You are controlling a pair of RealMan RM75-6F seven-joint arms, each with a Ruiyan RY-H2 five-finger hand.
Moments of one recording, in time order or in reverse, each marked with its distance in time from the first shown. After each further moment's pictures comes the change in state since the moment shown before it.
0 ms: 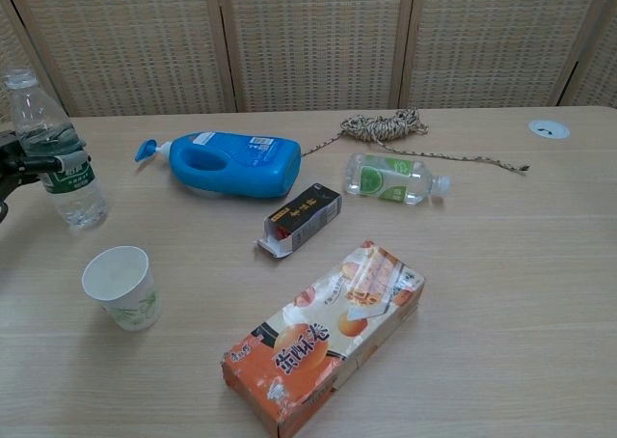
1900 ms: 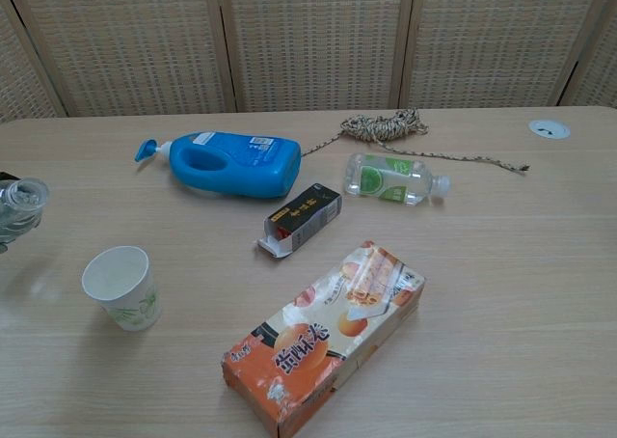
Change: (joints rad) left arm 0.060 0.540 0.445 -0.514 0.425 0.175 0.666; right arm -0.030 0.019 -0.015 -0.055 -0.051 0.079 -0.036
